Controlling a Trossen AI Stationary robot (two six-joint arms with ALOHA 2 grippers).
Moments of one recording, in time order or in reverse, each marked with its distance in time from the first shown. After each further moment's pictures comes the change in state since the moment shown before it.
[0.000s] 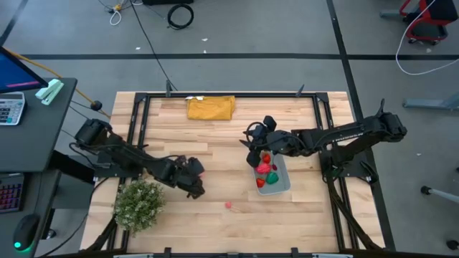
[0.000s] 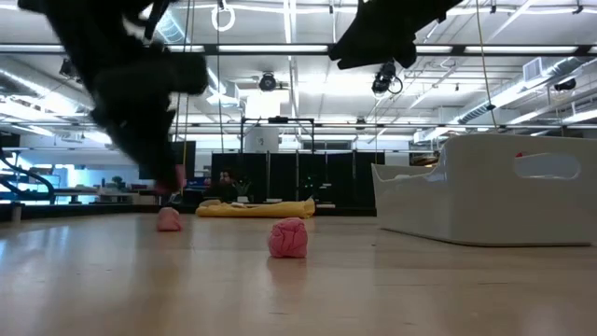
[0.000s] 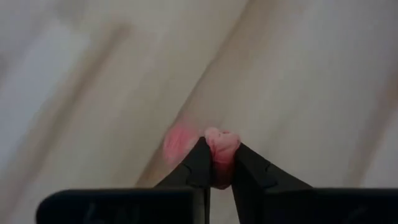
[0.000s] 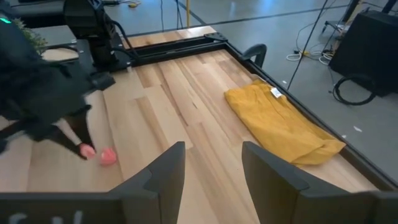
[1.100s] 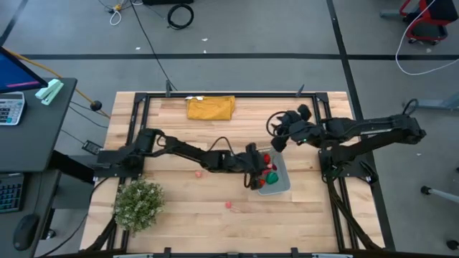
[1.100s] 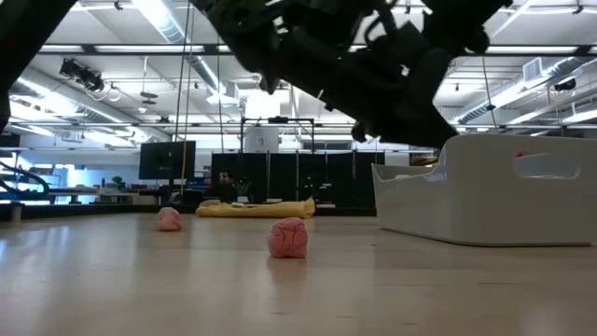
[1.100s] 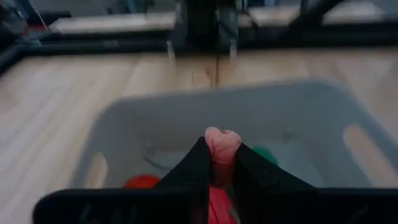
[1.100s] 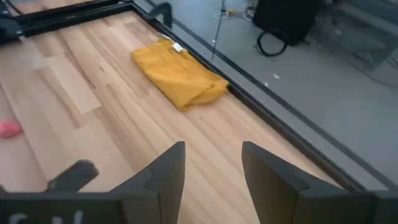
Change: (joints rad) left arm 0.280 0.618 0.597 0.826 0.175 0.839; right arm -0.045 -0.301 0.001 -0.573 0.190 0.200
